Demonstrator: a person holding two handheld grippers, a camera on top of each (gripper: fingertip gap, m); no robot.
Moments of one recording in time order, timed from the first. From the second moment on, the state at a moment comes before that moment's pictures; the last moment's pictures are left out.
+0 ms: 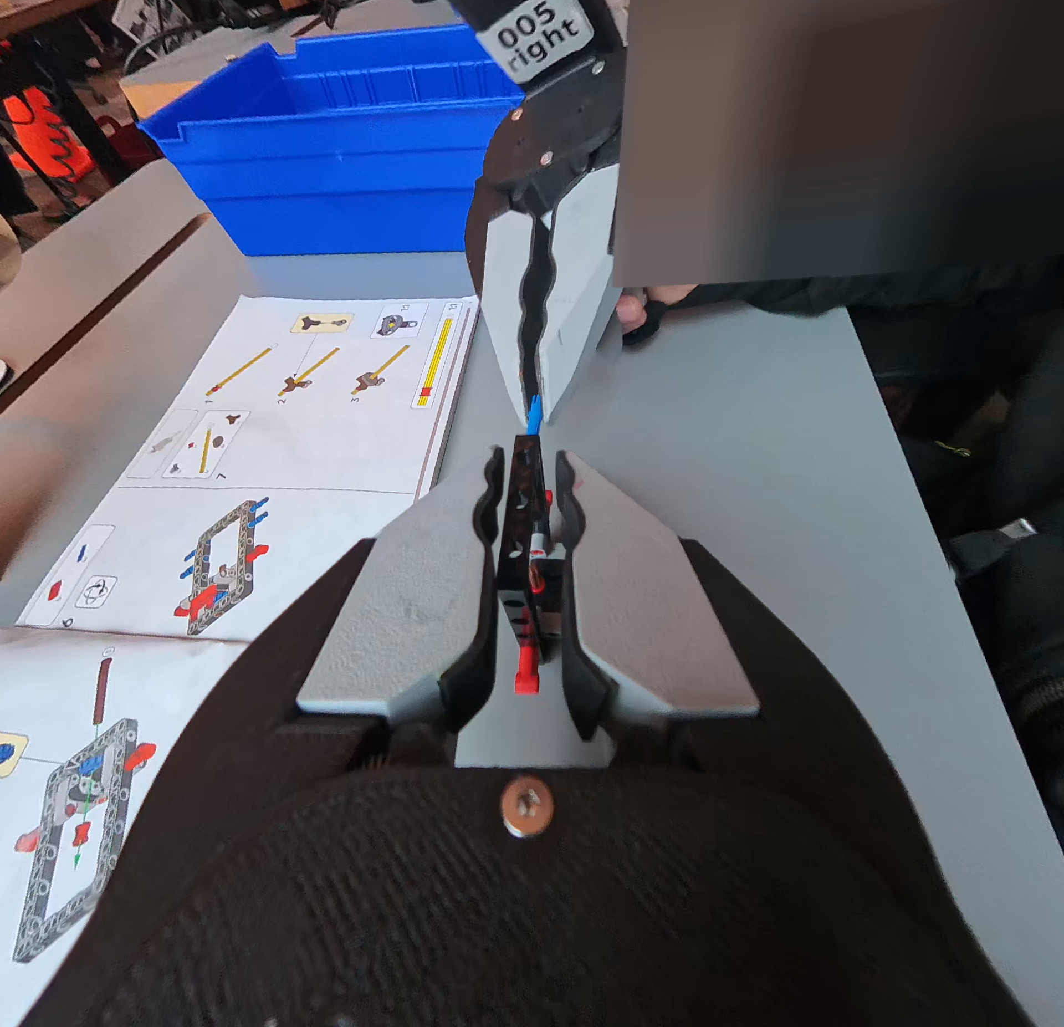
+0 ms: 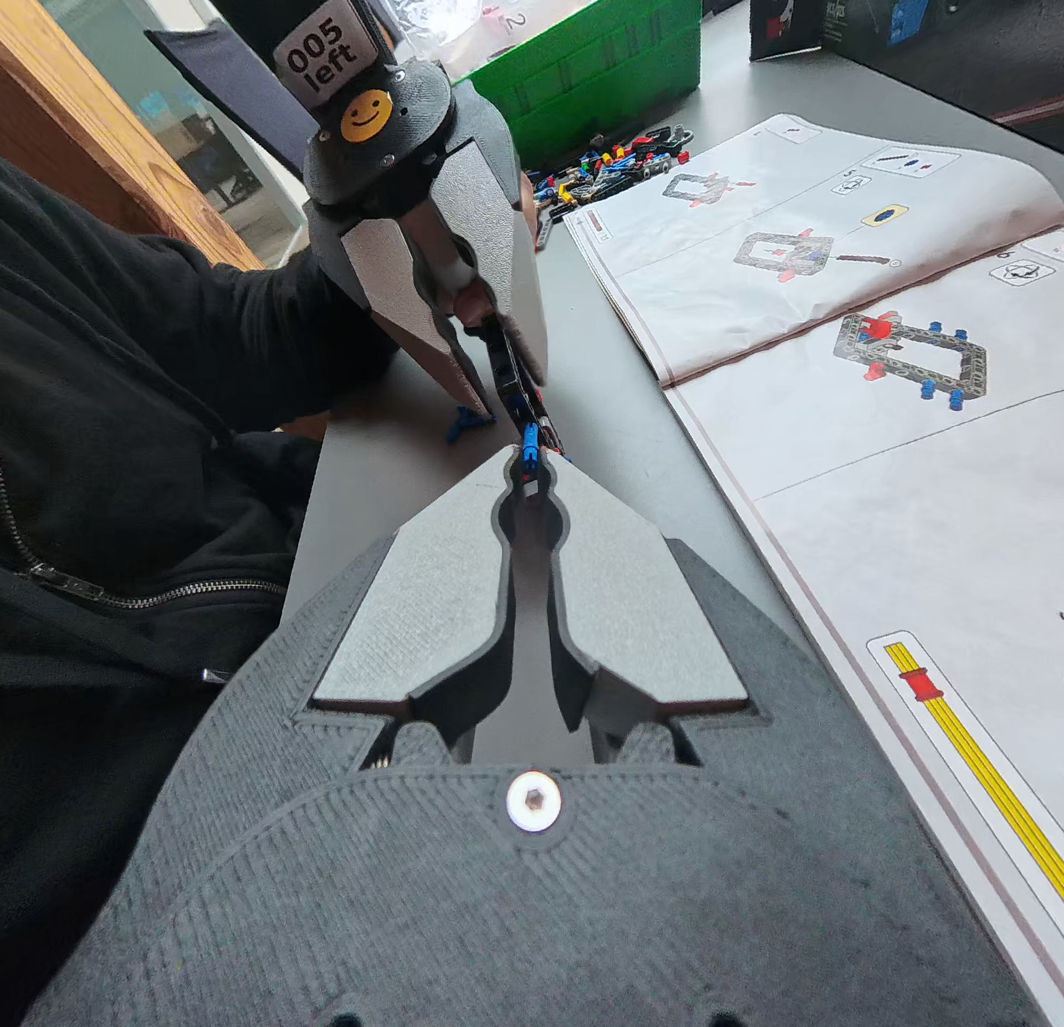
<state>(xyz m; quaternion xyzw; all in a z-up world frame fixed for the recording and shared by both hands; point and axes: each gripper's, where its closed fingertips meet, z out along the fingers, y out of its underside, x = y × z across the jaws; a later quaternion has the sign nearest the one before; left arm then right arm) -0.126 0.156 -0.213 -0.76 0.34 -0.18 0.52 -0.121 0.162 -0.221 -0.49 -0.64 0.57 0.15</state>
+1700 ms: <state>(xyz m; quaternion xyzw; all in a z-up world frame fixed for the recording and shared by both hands) -0.095 0.134 -0.165 -0.68 0.36 -0.21 0.60 -0.103 0.129 -0.160 -0.32 -0.66 0.60 0.33</state>
